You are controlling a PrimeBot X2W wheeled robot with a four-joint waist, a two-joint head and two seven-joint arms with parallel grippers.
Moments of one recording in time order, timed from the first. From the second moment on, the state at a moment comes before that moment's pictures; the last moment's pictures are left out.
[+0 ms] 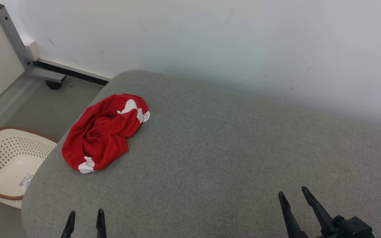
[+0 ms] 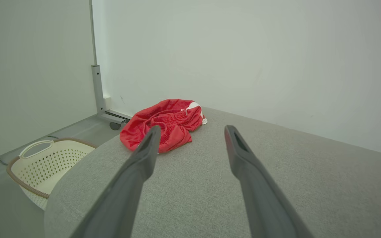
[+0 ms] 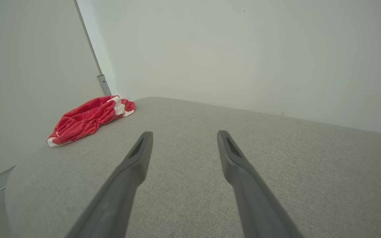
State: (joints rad) left arm 0.17 0.05 -0.05 -0.18 -0.13 0.10 -0.26; right arm 0.05 -0.27 0.36 0.05 0.31 0.13 -0.26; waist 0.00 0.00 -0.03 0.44
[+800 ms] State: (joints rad) left arm -0.59 0.09 0.00 0.33 -0.38 0.07 -0.18; right arm -0.14 -0.54 0.37 -0.03 0.33 0.13 -0.26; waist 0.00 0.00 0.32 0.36
